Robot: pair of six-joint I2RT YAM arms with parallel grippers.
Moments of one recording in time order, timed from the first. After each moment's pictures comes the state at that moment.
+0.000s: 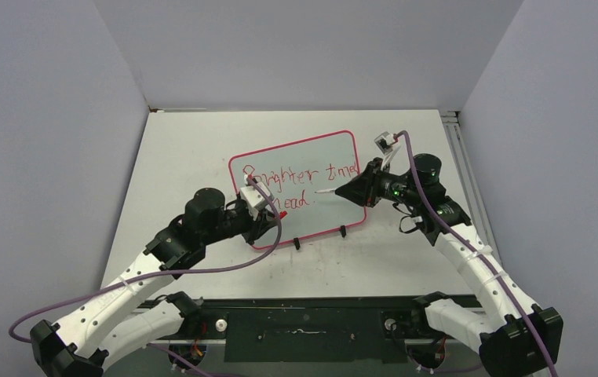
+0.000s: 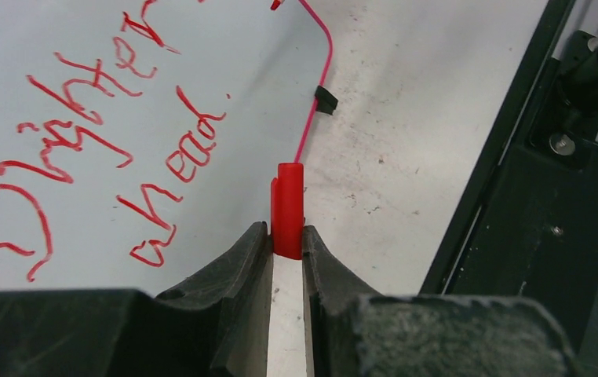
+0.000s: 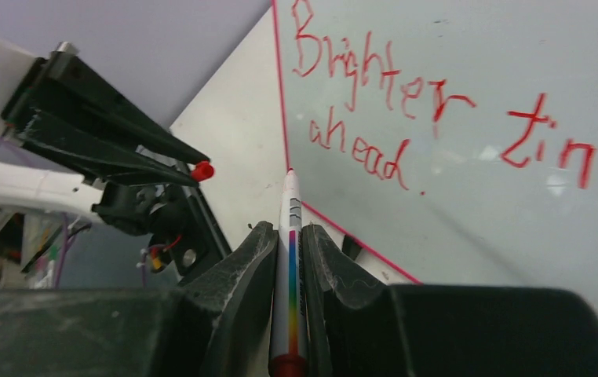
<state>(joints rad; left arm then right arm) -0.71 0.84 0.77 -0.29 0.29 0.05 0.32 1.03 0.86 -0.10 -0.77 0.40</state>
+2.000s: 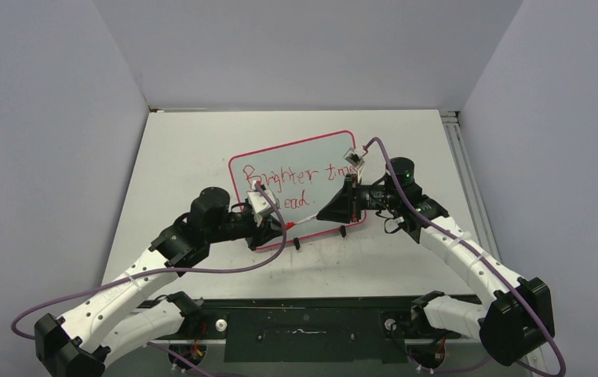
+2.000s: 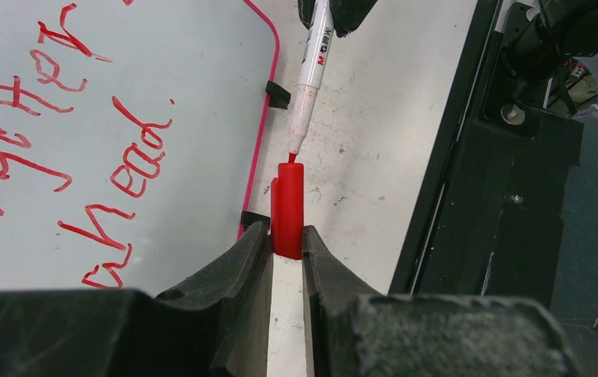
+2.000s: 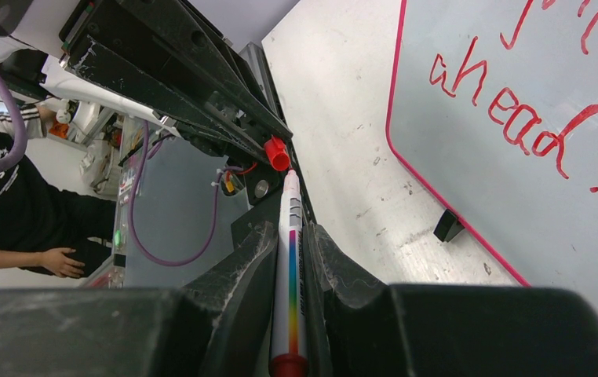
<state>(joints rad) -0.71 0.88 0.76 -0.29 0.45 0.09 0.45 1.14 0.82 -0.02 -1.00 0.43</state>
